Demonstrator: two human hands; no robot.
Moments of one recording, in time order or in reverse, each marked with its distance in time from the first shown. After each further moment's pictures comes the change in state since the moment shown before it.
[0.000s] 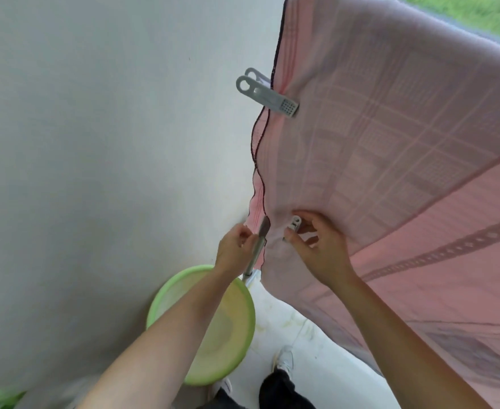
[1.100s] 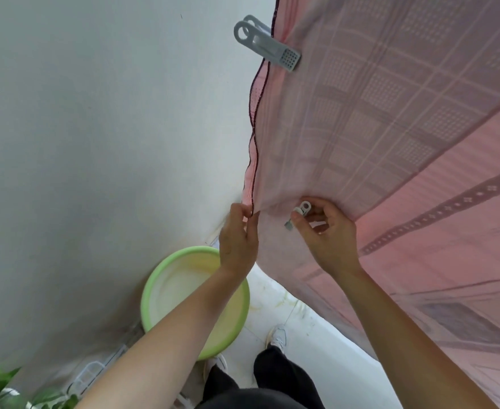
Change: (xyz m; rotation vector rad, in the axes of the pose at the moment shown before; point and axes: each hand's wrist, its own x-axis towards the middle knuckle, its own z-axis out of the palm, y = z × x) left_hand -0.043 -0.001 0.026 -0.108 0.317 0.334; right_hand -0.034 -0.002 -0.007 0.052 0.161 0.065
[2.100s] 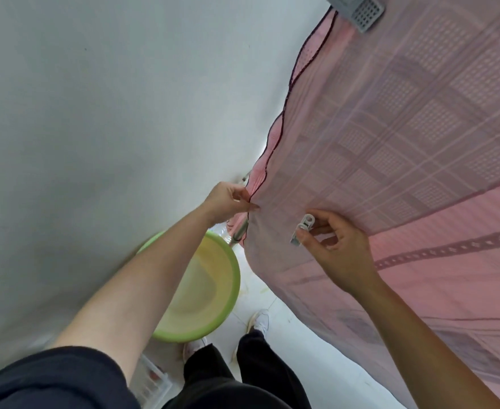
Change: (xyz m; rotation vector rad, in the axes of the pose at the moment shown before) left_hand 0.091 -0.071 -0.019 -0.130 -0.610 -0.317; right_hand -0.009 0.001 -0.006 -0.172 -0.293 -0.017
